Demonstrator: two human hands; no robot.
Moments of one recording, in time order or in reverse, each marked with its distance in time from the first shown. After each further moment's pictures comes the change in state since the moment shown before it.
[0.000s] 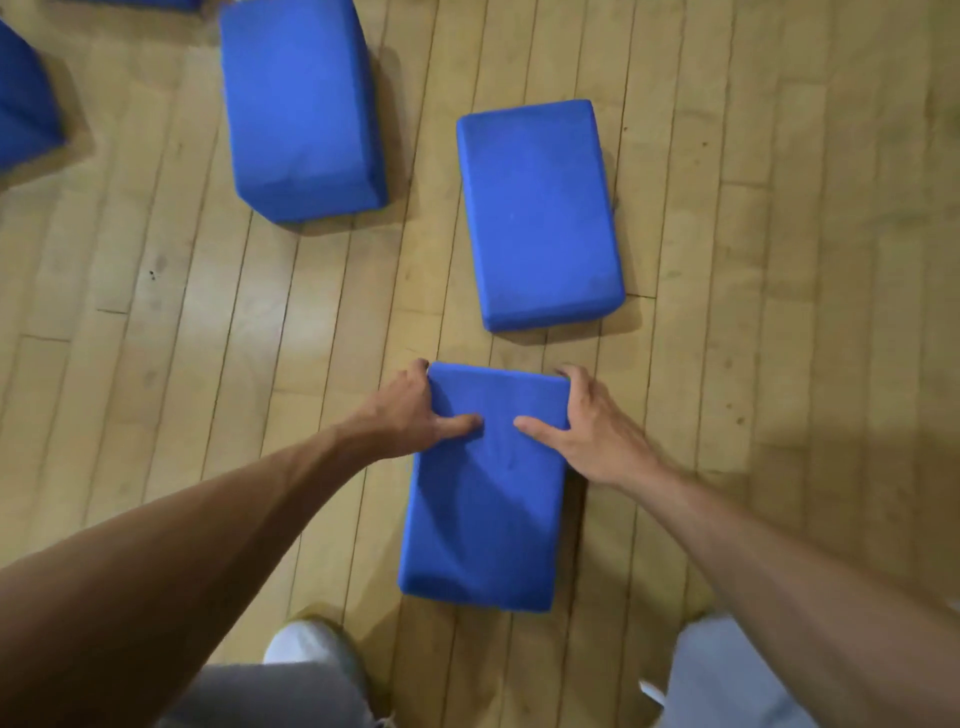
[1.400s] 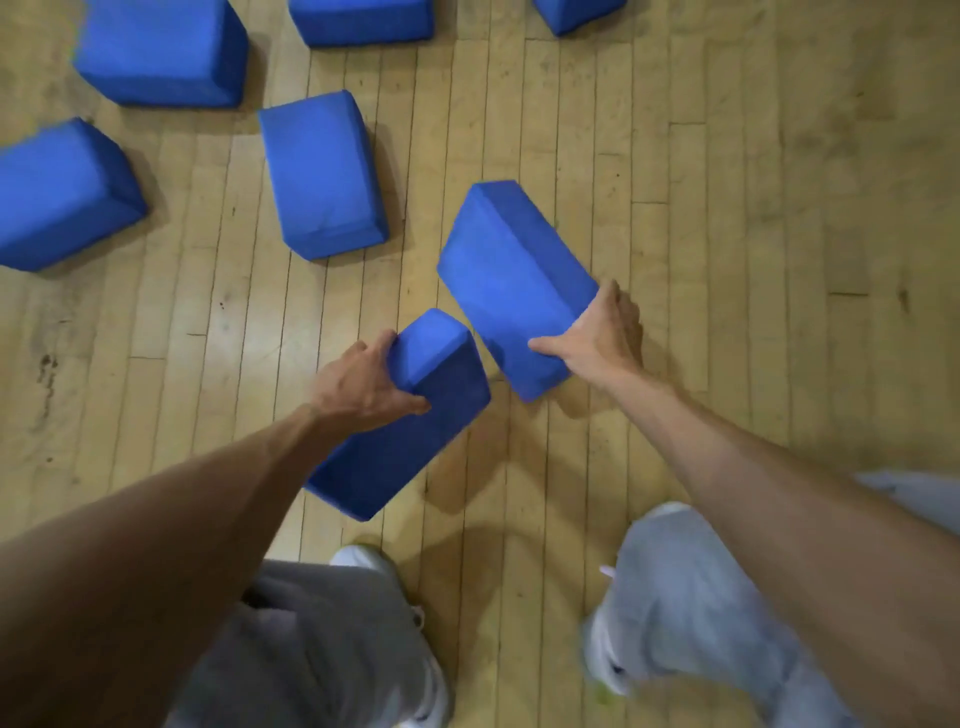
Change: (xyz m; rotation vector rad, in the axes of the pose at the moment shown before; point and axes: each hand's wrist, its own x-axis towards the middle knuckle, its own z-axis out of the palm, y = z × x) left_hand -0.147 0.049 -0.074 0.301 0.208 -0.019; right_hand -0.076 -0.064 -0.108 0.114 0.445 0.201
